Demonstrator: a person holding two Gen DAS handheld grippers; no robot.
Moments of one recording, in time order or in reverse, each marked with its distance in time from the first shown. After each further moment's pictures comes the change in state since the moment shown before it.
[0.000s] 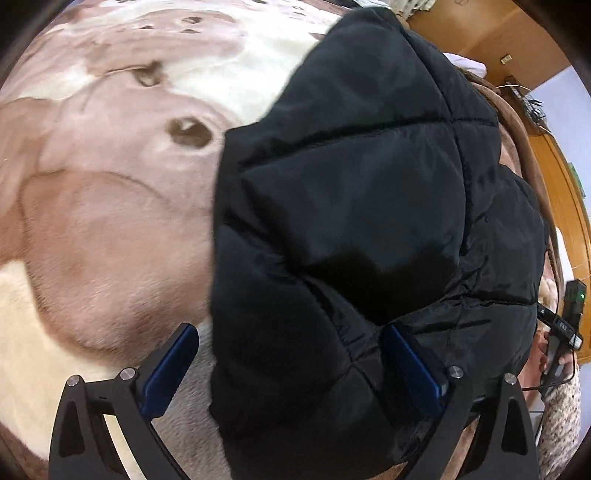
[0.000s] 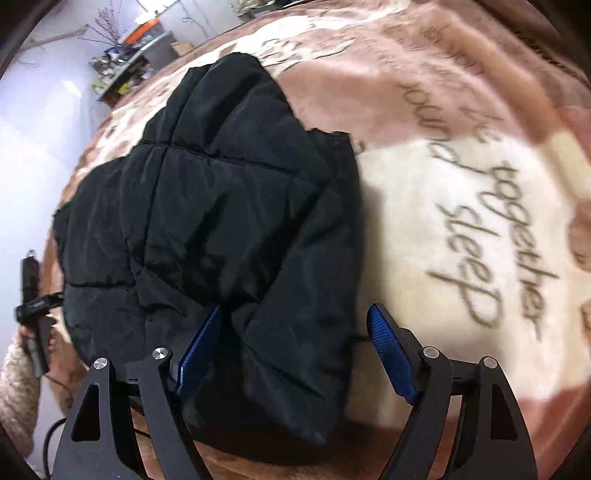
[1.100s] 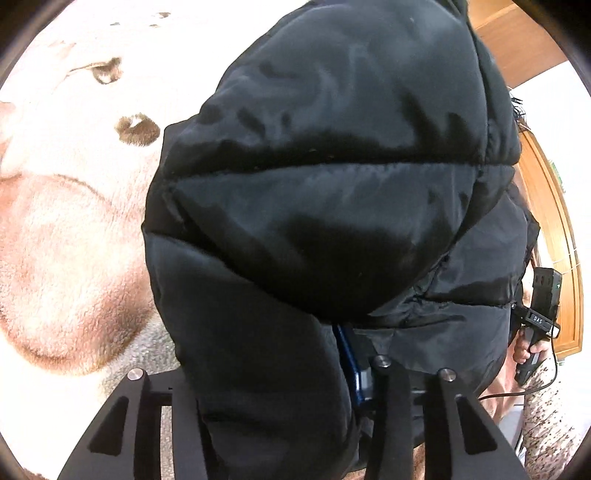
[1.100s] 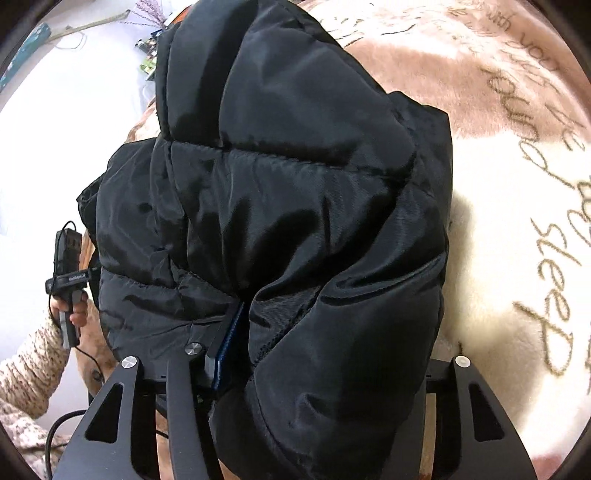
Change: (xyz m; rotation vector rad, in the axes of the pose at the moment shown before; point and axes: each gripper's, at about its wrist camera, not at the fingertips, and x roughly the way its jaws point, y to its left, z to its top) left arm 0.035 -0.050 0.016 0.012 0.006 -0.090; right arm 0.043 0.018 0.009 -0.088 0.058 0.187
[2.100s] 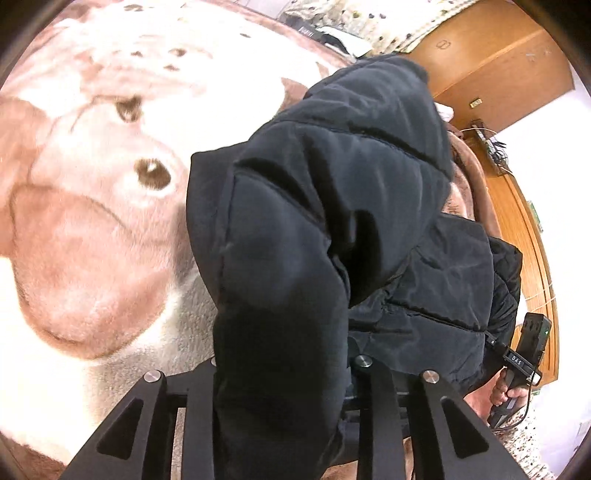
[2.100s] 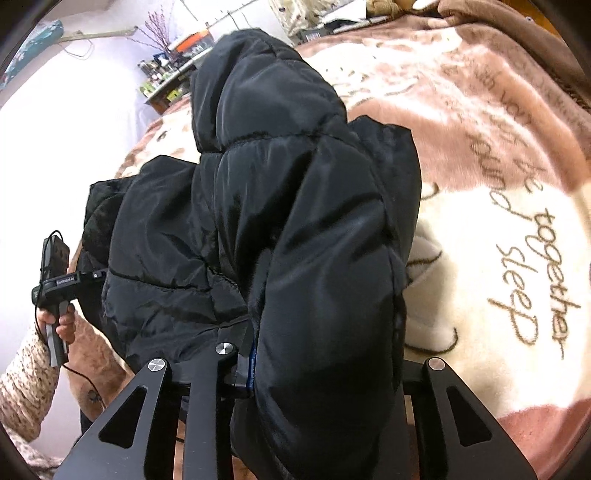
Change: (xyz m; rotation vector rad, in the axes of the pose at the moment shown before) left arm -0.052 0.010 0.008 -0.063 -0.152 -0.084; right arm -0.052 0.070 -0.017 -0.037 -0.173 -0.093
